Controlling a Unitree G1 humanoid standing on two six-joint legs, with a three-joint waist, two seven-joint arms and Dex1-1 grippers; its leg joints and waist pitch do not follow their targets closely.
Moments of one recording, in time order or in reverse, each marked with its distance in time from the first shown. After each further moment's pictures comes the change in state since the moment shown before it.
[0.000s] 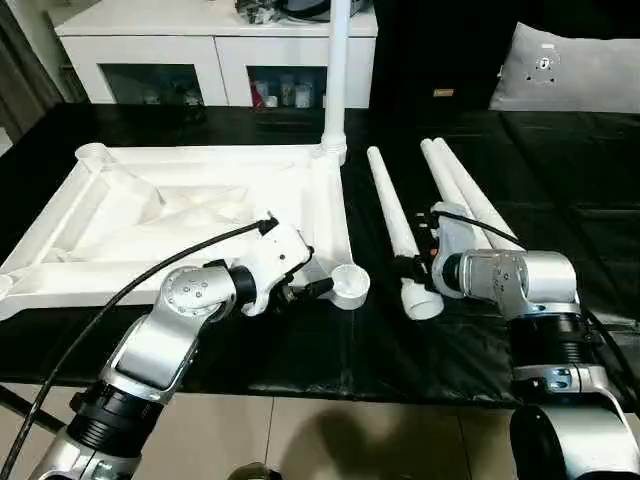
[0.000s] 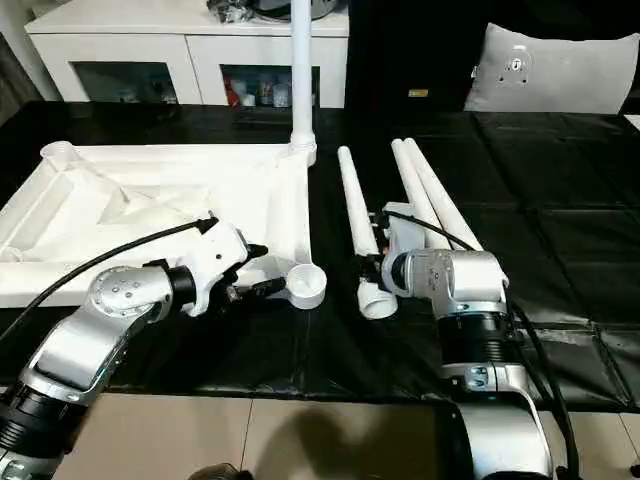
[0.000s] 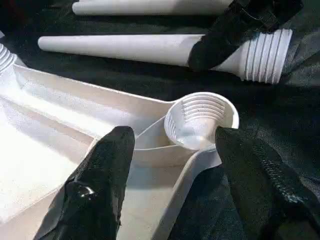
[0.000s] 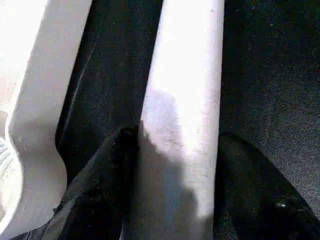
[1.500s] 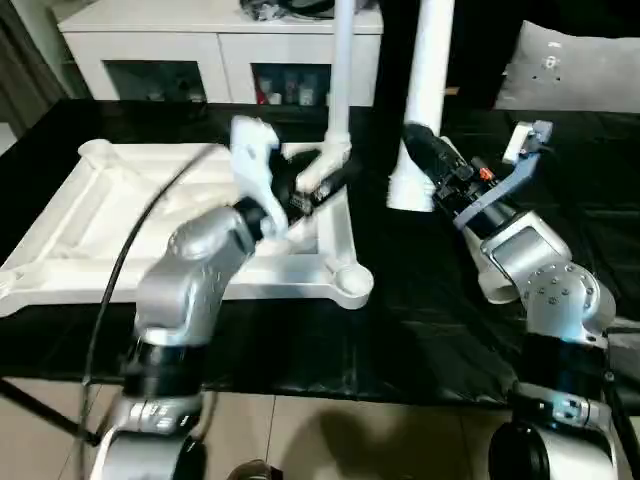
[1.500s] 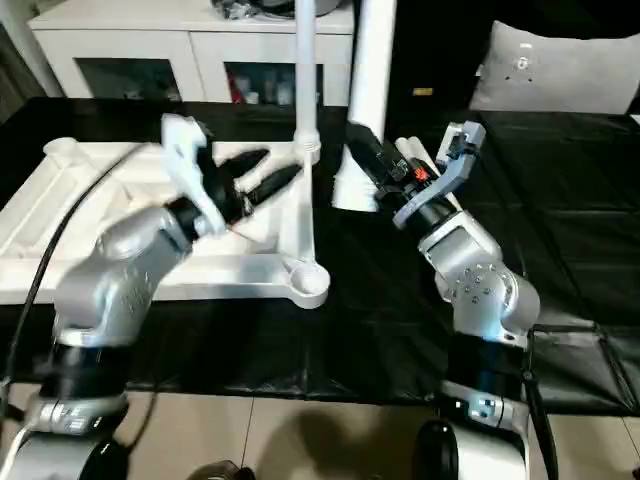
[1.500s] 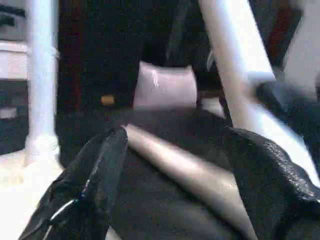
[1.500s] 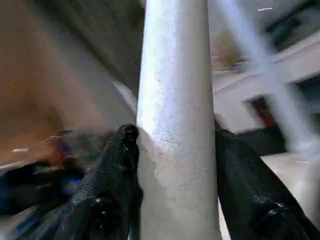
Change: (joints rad) left arm -0.255 -0.353 0.400 0.067 -0.425 0.148 0.252; right arm 0.098 0.129 -0.268 -0.310 0.514 -0.448 0.377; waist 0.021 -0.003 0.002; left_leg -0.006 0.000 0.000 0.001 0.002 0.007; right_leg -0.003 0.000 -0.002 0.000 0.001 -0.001
